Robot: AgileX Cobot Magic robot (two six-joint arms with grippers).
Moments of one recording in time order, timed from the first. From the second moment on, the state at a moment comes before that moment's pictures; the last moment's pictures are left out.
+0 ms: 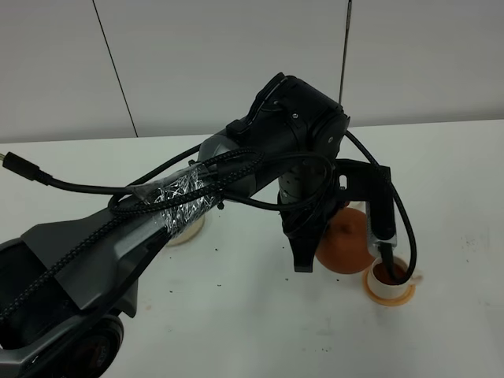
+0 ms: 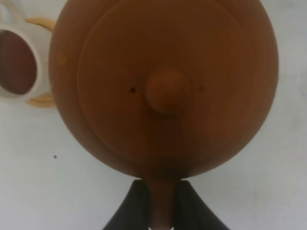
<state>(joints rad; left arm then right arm) -0.79 2.29 -2.10 0.19 1.19 0.86 -0.05 0.05 -0.49 0.00 1.07 -0.03</state>
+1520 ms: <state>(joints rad) -0.38 1.87 -1.49 0.24 1.17 0.58 -0.05 0.05 -0.49 0.00 1.07 -0.03</state>
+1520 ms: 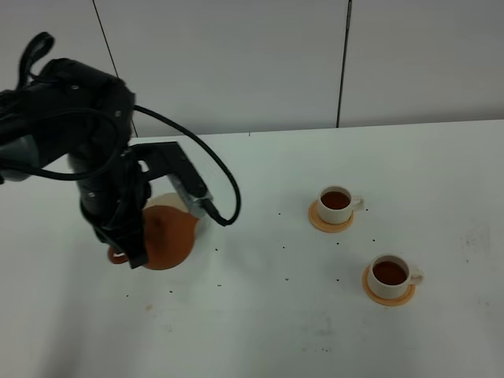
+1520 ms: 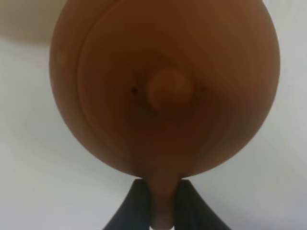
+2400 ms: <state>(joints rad) -0.22 2.01 -1.43 0.20 0.78 0.42 -0.05 0.05 -0.49 0.00 1.07 -0.03</state>
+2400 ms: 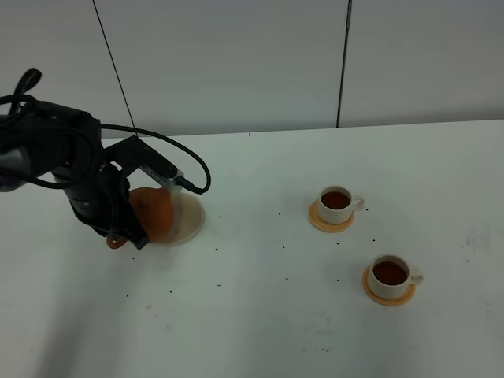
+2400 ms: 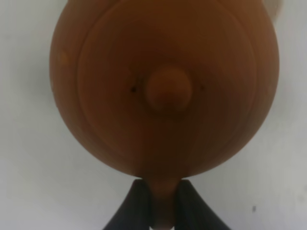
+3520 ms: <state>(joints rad) -0.25 2.07 -1.44 0.14 0.70 0.34 -0.05 0.05 -0.49 0.00 1.07 -0.03</state>
